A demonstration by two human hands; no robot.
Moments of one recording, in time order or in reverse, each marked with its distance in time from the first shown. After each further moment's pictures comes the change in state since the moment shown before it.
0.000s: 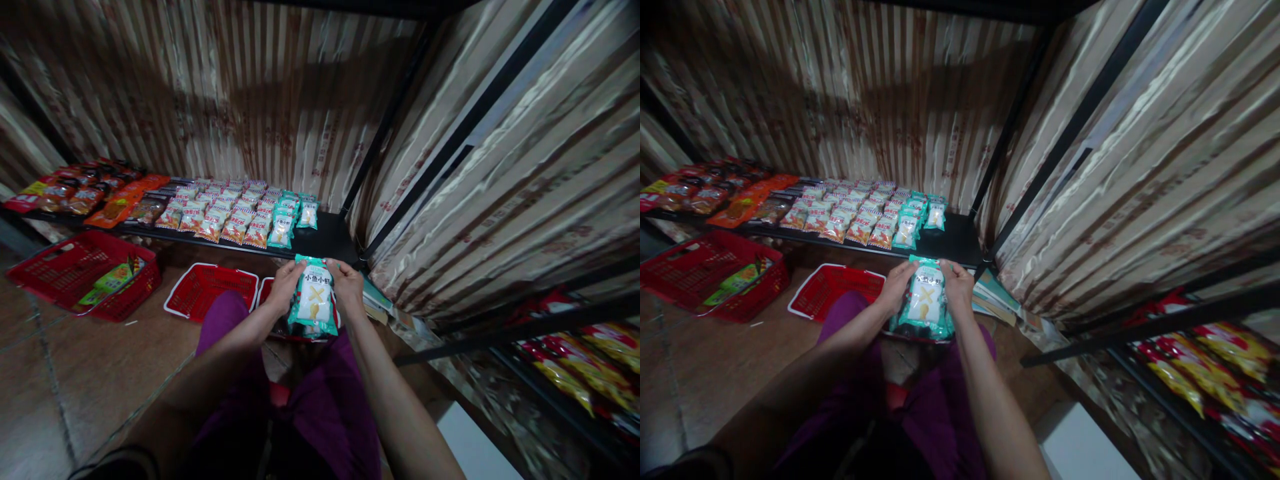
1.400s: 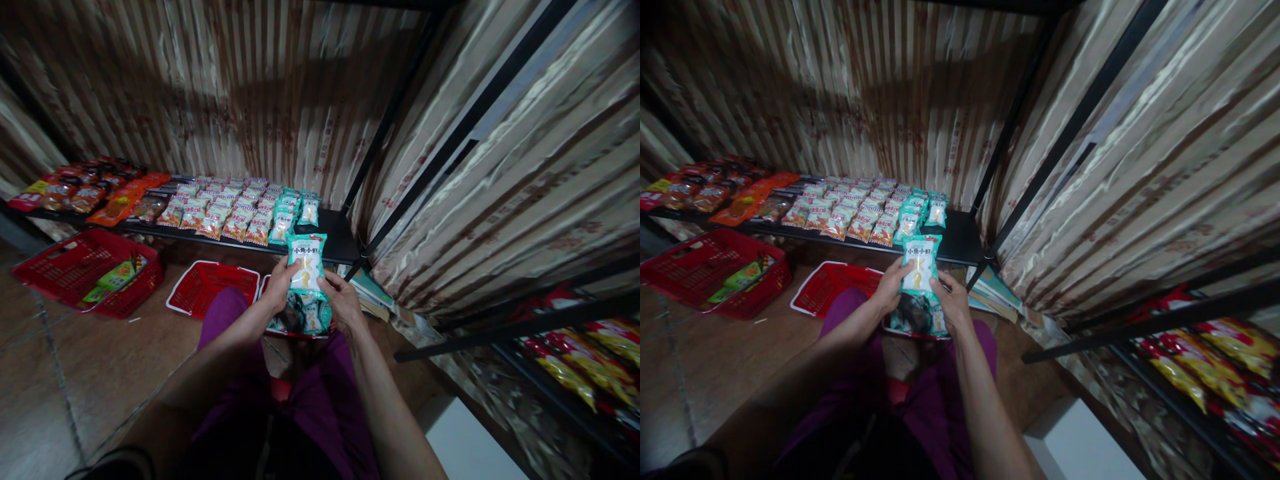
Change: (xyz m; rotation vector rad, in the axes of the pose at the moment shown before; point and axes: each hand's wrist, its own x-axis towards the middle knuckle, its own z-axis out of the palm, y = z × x) left_hand -0.004 0.007 -0.008 -0.115 0.006 -0.030; right_hand -0.042 -0.005 -0.004 0.132 -0.168 0.232
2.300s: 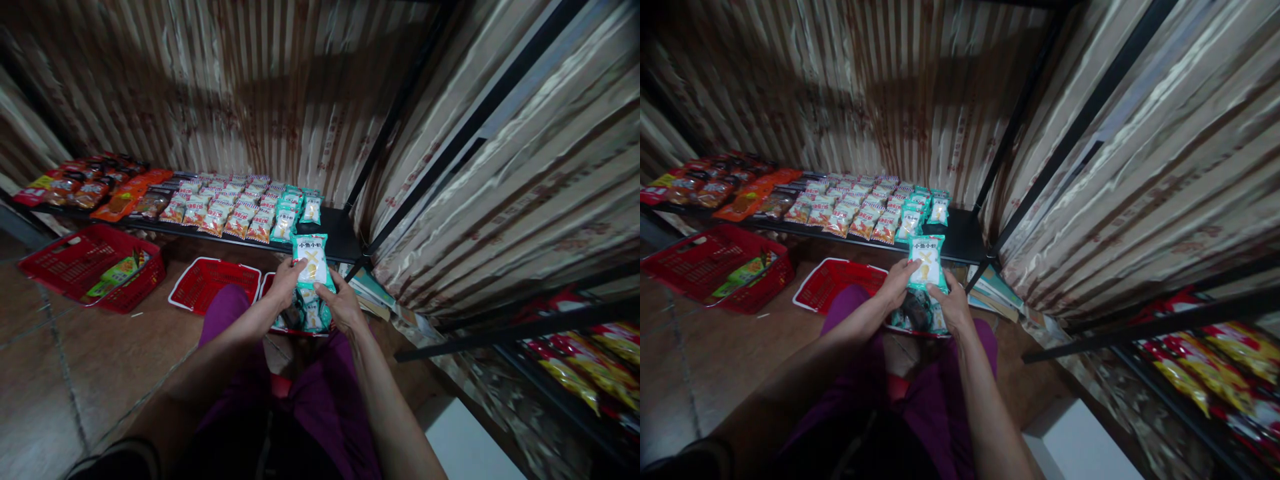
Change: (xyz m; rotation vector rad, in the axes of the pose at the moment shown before) left_hand 0.005 -0.006 0.006 0.055 0.072 -0.030; right_hand 0.004 0.015 -0.011 -0.142 -0.127 -0.064
